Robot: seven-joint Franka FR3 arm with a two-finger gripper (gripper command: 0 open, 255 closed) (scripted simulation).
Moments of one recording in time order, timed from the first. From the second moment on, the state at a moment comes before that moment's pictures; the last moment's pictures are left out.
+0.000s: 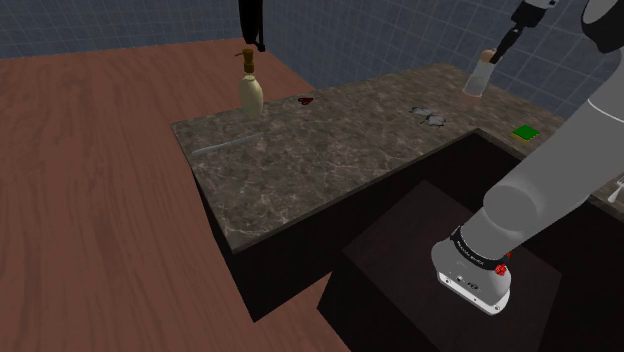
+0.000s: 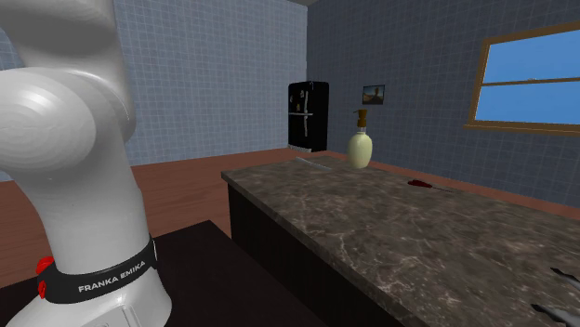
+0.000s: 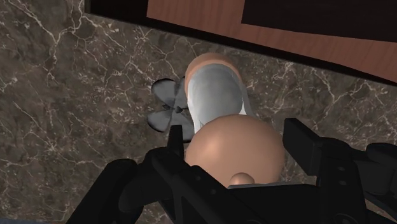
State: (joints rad) arm -0.29 0.03 -0.76 -1.68 0.11 1.72 -1.21
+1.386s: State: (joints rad) arm -0.29 0.06 -0.76 -1.94 0.13 1.99 -1.24
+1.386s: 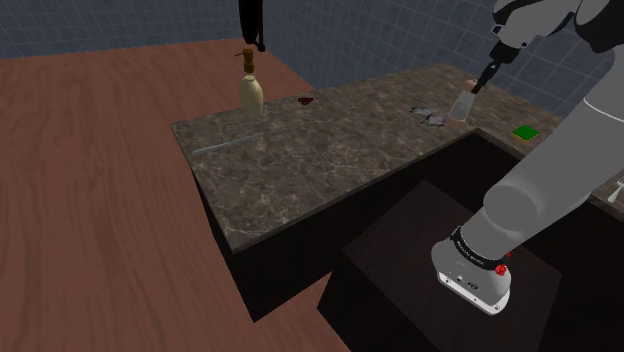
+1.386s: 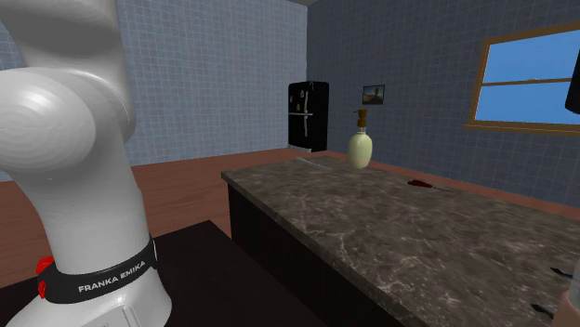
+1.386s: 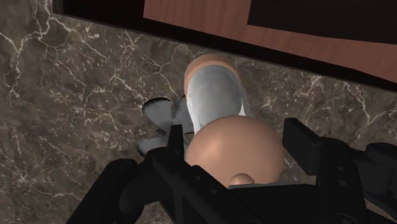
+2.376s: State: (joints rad) arm -0.30 0.12 -0.75 -2.03 0.19 2.13 -1.29
